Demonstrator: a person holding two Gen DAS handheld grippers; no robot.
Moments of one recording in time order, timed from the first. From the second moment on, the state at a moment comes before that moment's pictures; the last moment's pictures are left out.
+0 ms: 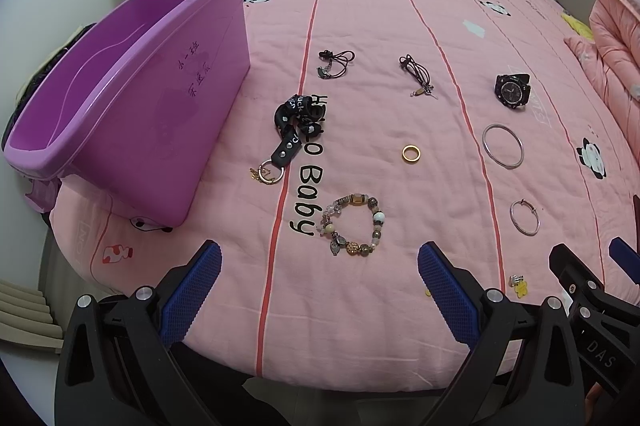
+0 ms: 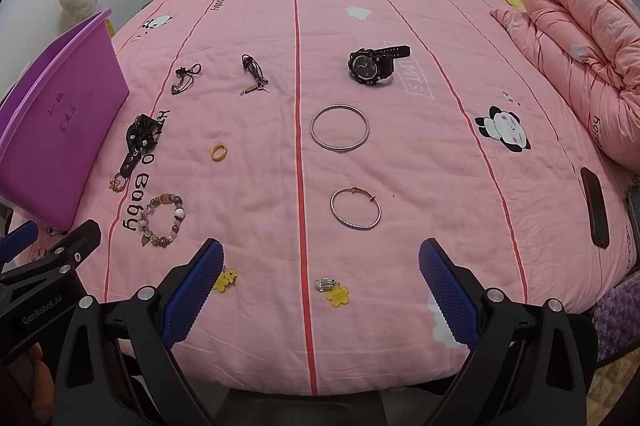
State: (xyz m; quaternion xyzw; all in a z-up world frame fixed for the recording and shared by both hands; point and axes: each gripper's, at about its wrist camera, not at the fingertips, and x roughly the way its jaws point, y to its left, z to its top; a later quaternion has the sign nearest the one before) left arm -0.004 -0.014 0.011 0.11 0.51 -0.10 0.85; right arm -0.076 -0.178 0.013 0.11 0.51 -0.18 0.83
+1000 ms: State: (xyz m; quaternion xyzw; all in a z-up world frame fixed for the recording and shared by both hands) left arm -0.005 -0.011 0.010 0.11 0.51 -0.10 0.85; right arm -0.077 -0.181 0.011 0.12 0.51 -0.17 0.83
